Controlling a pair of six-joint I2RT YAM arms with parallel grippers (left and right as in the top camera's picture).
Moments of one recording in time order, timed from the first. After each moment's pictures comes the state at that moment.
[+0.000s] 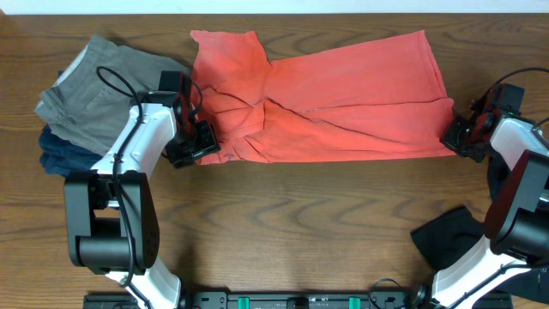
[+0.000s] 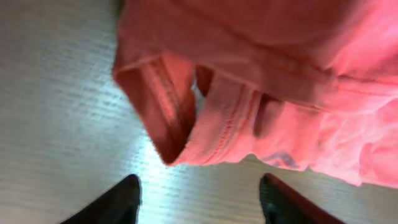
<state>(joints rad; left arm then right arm) -0.05 1.84 1.25 -0.92 0.18 -0.41 -0.37 1.94 1.16 -0.52 -0.15 0.24</state>
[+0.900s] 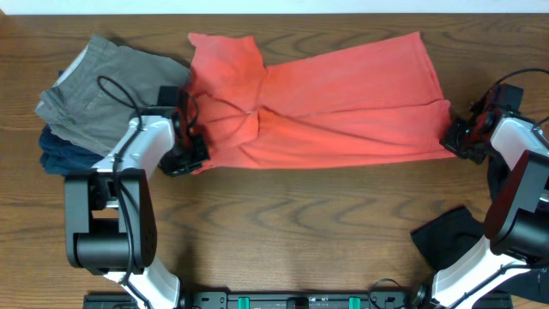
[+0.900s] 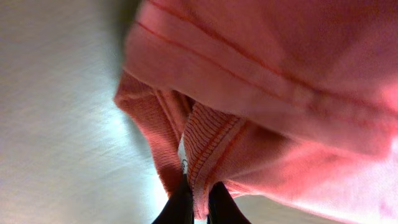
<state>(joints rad) 0.00 1.84 1.12 -0.84 0.07 -0.36 -0.37 1.94 1.17 -0.57 -0.13 0.24</state>
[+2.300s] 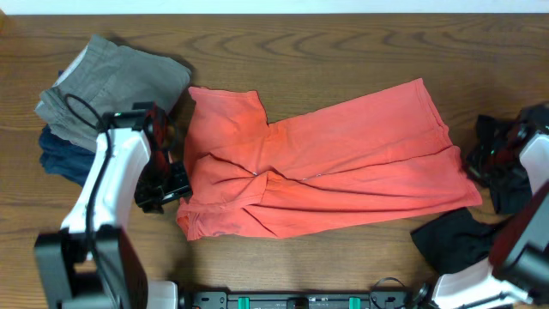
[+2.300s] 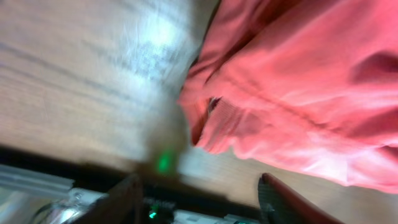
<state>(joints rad) 0.06 1.57 1.12 -1.34 0.06 -0.33 -0.50 1.72 1.12 -0.82 -0.19 0.27</state>
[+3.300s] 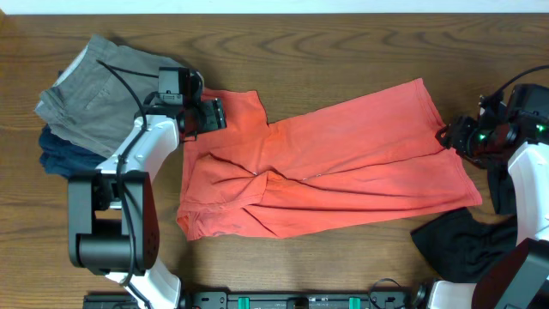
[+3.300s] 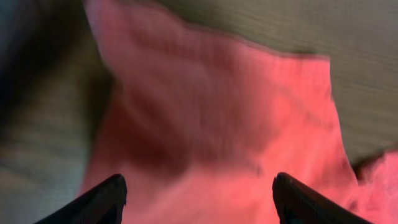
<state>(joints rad) -0.05 1.84 1.13 -0.32 0.18 -0.25 -0.36 1.52 1.12 -0.81 -0.32 0.19</state>
